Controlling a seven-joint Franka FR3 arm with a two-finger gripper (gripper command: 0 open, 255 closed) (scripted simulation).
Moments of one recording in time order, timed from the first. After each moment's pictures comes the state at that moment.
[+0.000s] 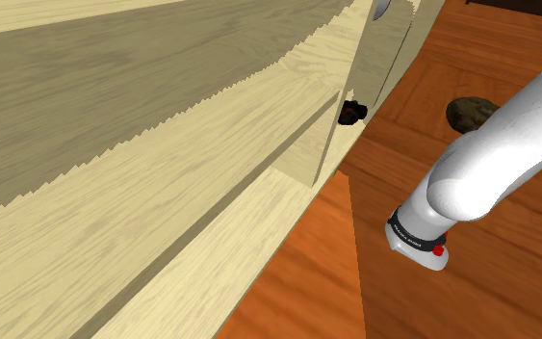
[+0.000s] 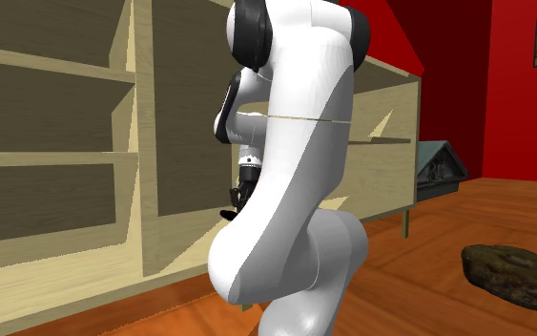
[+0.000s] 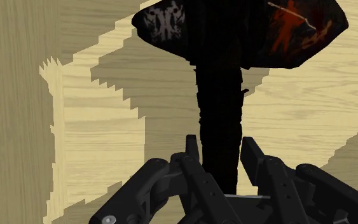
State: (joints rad) arm 0.02 -0.15 -0.31 -2.22 0.07 1.85 -0.49
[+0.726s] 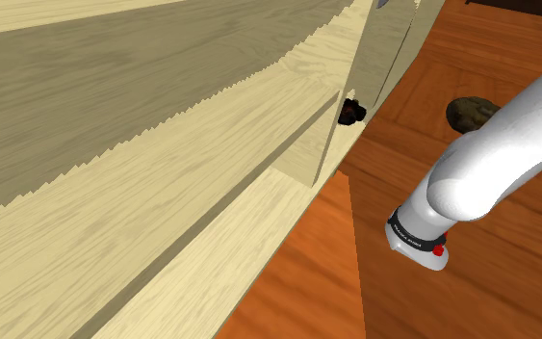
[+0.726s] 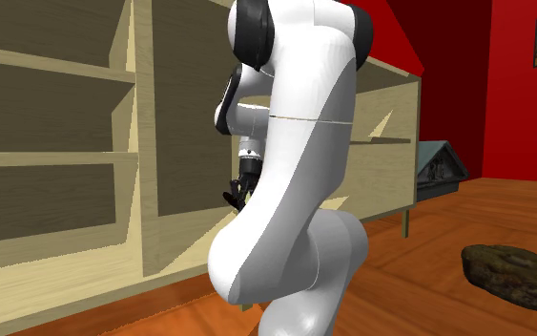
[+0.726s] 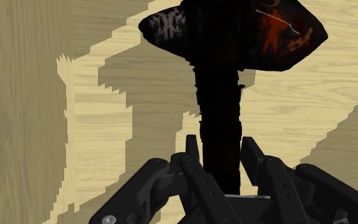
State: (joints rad) arm 0.02 -0.17 -0.30 -2.17 0.06 1.78 -0.48
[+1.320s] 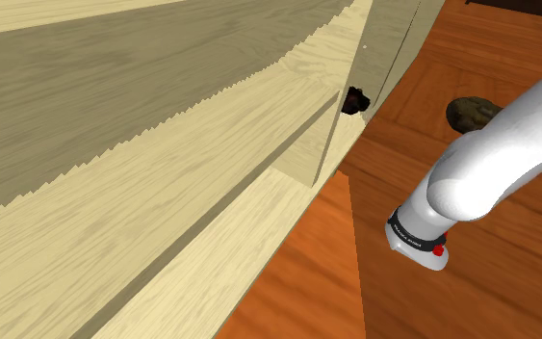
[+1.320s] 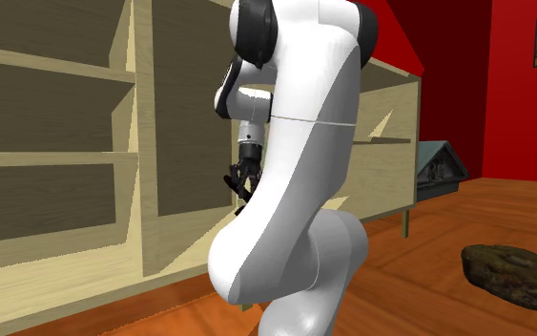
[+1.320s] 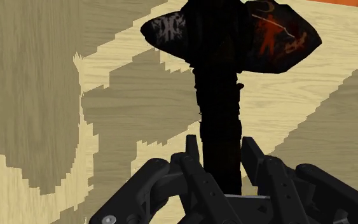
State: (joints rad) arm 0.02 -0.20 -0.30 -2.07 0.05 1.66 -0.46
